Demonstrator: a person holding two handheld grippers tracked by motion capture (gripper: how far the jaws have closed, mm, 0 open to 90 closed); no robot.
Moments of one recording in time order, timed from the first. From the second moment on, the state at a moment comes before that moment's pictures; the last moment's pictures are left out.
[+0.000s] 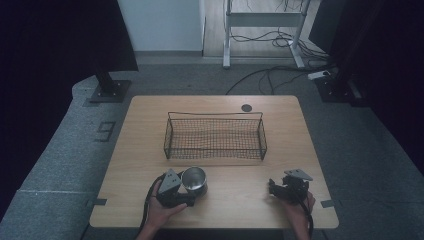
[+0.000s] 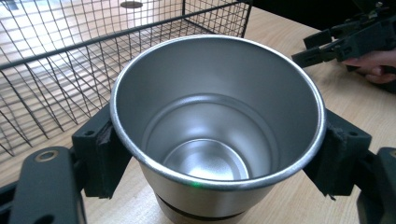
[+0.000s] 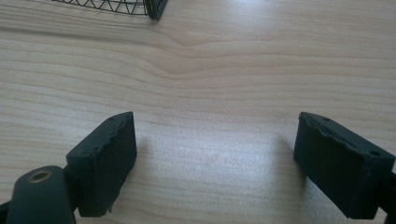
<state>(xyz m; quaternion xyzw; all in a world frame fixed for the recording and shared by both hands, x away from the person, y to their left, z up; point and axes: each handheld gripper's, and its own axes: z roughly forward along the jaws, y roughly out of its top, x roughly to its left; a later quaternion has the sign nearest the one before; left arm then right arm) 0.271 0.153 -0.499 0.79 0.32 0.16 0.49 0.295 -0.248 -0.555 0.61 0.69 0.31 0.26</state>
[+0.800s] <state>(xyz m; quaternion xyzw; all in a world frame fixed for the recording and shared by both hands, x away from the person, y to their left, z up) 0.280 0.147 -0.473 0.78 0.33 0.16 0.50 0.293 -0.248 -0.555 0.60 0.69 0.31 0.26</state>
